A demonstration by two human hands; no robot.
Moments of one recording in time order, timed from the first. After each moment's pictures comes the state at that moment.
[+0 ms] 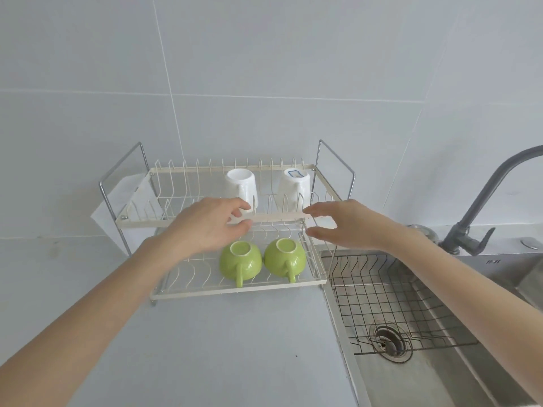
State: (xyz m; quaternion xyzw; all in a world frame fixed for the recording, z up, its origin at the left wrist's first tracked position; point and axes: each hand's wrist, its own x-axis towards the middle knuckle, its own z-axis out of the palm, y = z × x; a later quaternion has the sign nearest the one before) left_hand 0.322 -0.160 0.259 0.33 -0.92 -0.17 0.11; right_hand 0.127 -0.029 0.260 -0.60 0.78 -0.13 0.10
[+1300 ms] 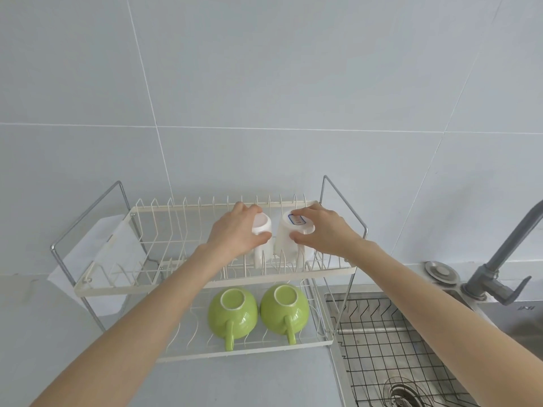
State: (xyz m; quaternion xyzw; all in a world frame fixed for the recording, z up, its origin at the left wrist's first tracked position) left_hand 0.201 -0.252 0.238 0.39 -0.90 -0.12 0.13; right_hand 0.052 -0.151 0.240 -0.56 0.79 -0.23 0.08
